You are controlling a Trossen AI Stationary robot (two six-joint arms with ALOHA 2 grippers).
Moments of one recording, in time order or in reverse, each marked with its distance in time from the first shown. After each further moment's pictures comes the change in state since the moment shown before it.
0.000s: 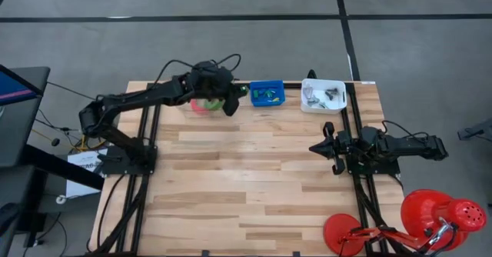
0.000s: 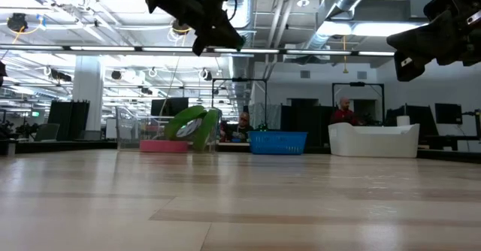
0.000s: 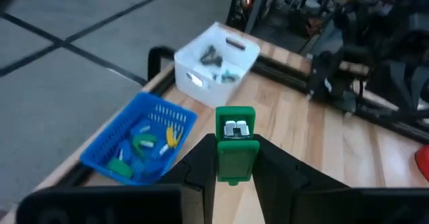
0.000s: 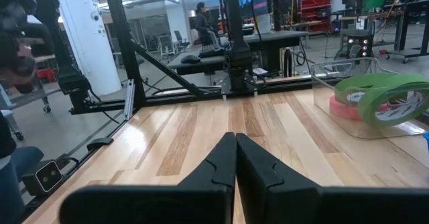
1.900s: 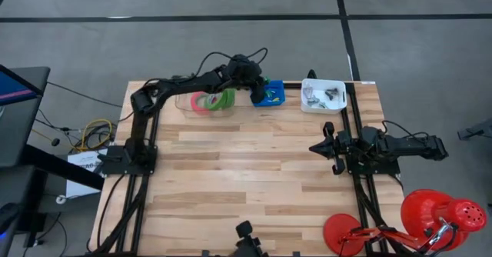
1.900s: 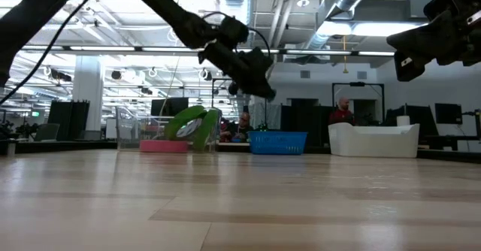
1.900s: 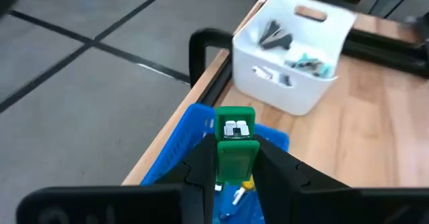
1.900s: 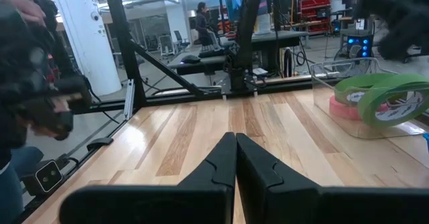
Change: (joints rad) left arm 0.098 0.564 0.369 0.117 -0.014 0.180; right arm 0.000 0.000 0.000 0.000 0.000 0.000
